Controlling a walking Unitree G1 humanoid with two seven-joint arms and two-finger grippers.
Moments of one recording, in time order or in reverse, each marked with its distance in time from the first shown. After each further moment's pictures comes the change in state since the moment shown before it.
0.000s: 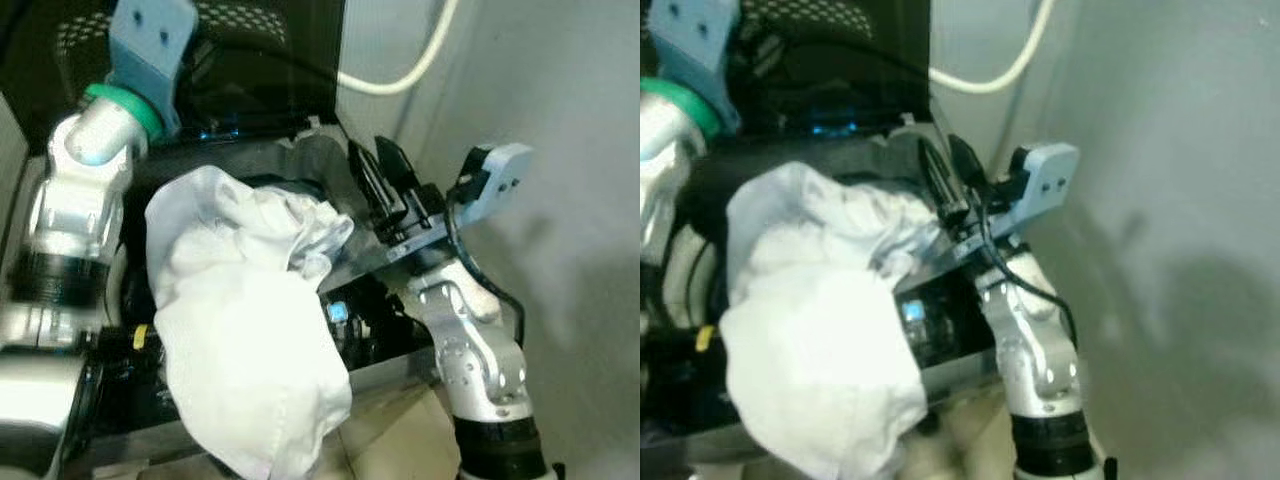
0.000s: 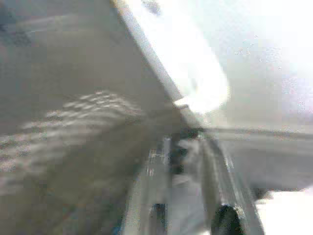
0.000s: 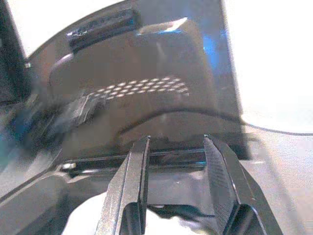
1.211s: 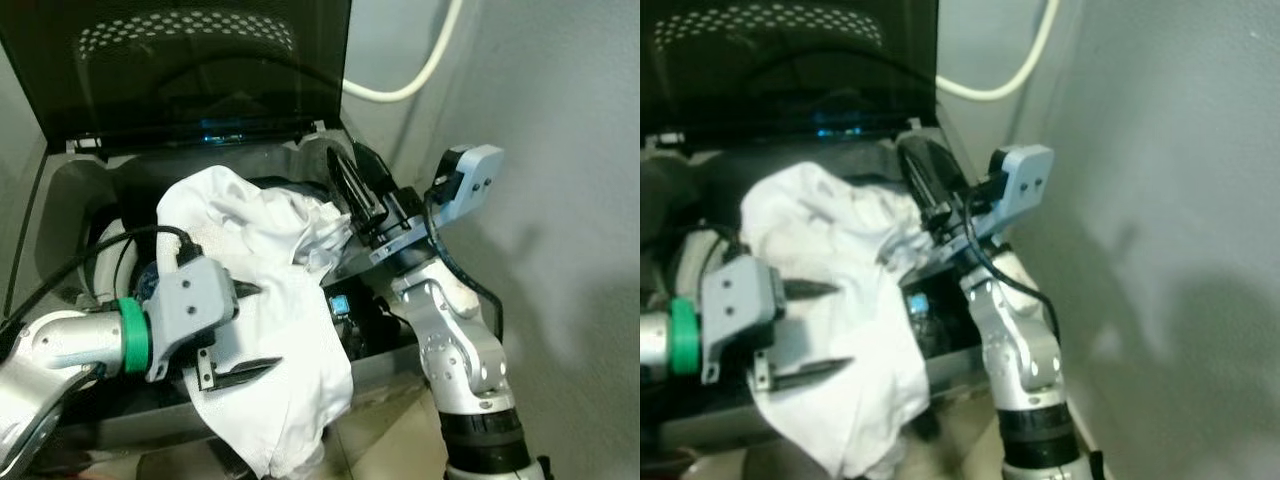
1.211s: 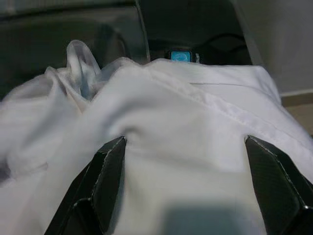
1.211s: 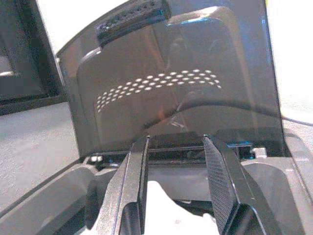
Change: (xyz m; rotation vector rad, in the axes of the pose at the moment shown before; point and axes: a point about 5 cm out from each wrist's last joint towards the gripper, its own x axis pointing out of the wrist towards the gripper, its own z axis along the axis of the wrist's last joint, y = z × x) left arm -0.067 -0.079 -0.028 -0.070 0.291 -0.567; right arm 0.007 0.007 -0.014 0.057 0.028 0.046
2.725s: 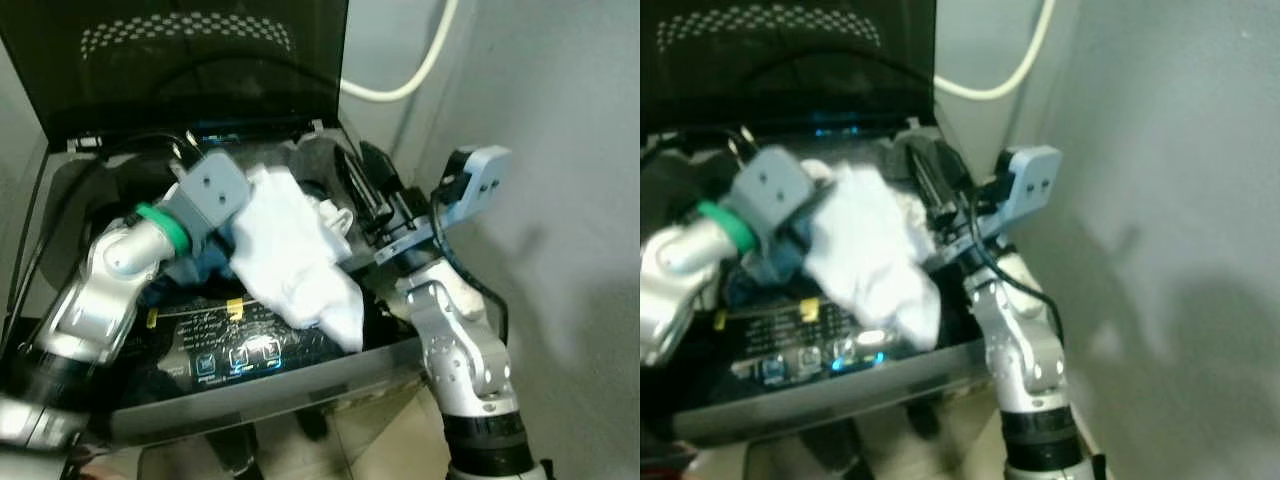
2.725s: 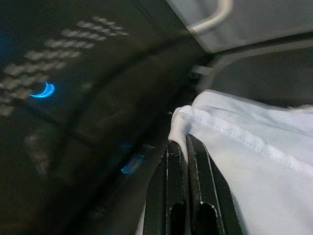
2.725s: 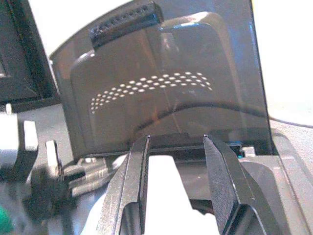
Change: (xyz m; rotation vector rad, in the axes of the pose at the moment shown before) left arm 0.017 0.129 0.014 0.248 -0.034 0.844; right arm -0.002 -0.002 0.003 -0.012 -0.009 -0.024
